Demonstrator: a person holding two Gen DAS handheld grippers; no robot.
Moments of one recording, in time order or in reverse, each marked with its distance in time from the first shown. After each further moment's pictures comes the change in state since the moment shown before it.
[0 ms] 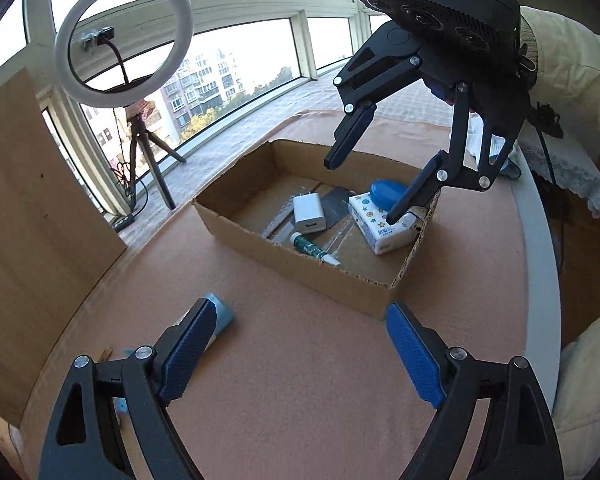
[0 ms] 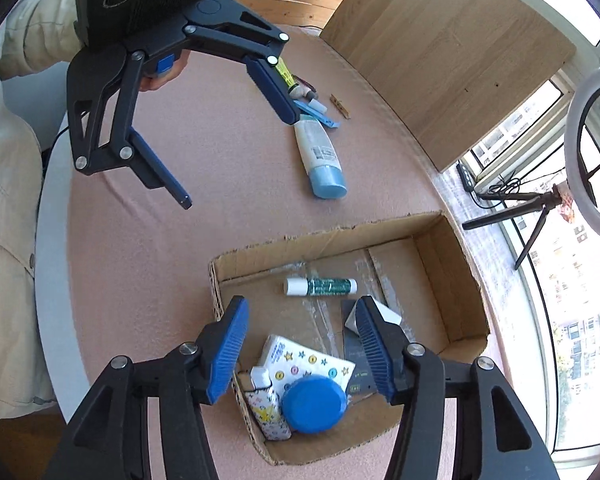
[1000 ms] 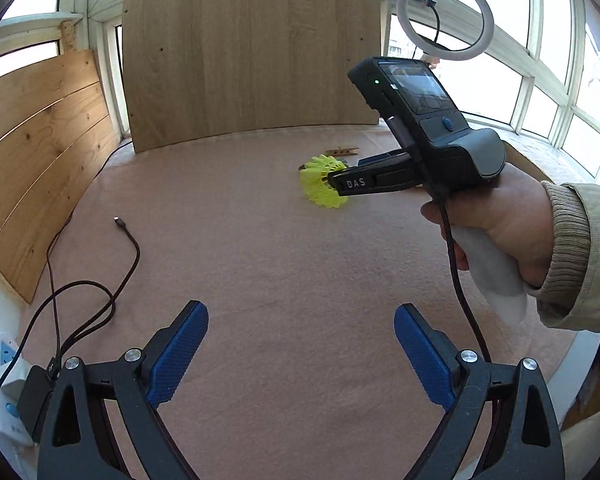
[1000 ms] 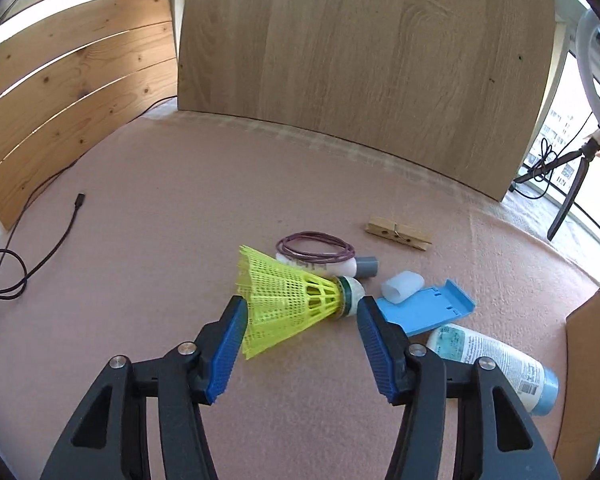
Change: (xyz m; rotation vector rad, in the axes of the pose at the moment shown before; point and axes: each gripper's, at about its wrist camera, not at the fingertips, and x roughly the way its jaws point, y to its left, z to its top) left arm -0.171 0.100 -0.263 -0.685 0.027 0.407; right arm 0.209 0.046 0.274 0.781 -0.085 -0.241
